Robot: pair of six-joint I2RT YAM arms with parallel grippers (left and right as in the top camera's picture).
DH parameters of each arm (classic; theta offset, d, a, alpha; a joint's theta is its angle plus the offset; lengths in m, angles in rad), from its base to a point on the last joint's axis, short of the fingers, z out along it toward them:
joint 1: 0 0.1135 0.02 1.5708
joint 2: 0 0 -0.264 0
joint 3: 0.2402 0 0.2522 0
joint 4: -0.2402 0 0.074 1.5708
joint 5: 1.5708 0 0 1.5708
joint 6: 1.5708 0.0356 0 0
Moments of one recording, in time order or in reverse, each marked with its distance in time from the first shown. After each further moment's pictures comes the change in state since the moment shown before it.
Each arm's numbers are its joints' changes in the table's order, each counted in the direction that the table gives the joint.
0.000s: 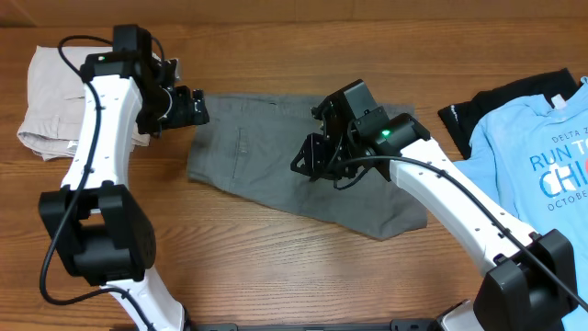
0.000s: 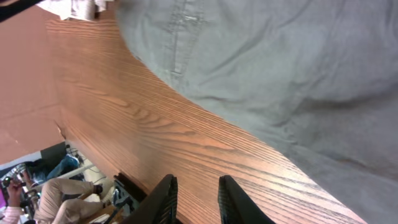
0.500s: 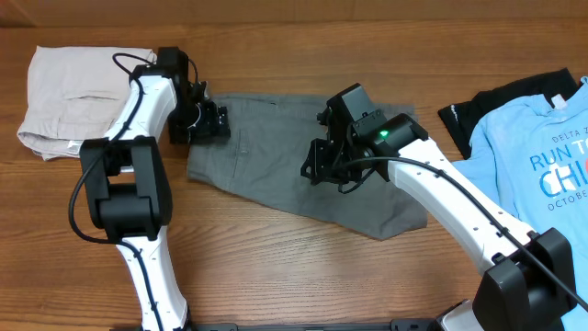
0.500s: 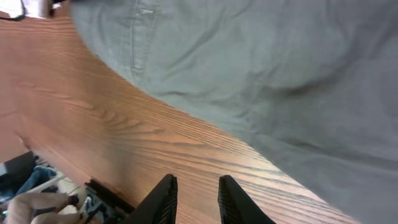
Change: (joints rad) left arm -0.056 -0.294 0.001 0.151 0.014 -0.034; right arm 0.007 -0.003 0.000 -0.076 0.111 -0.013
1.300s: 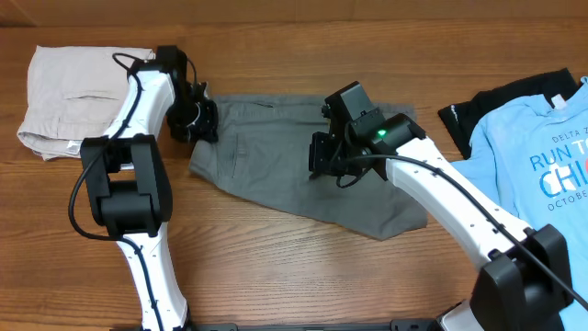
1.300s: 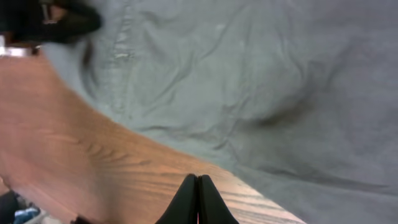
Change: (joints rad) left arm 0.004 -0.025 0.081 -0.119 0.056 -0.008; right arm 0.000 -0.018 0.000 0.060 0.111 0.069
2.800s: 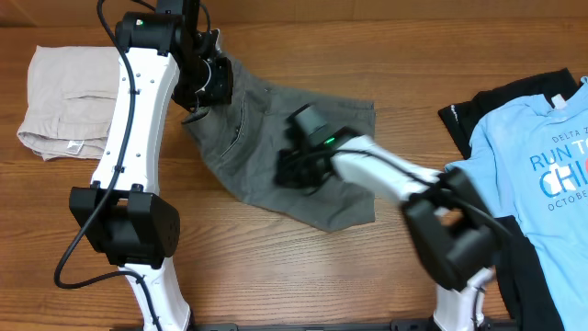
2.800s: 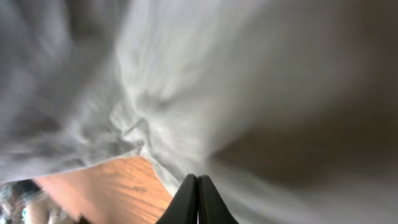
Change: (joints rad) left arm -0.137 0.222 0.317 -0.298 -0.015 -0.111; right arm 0.032 -0.272 -0.007 0.198 -0.141 0.031
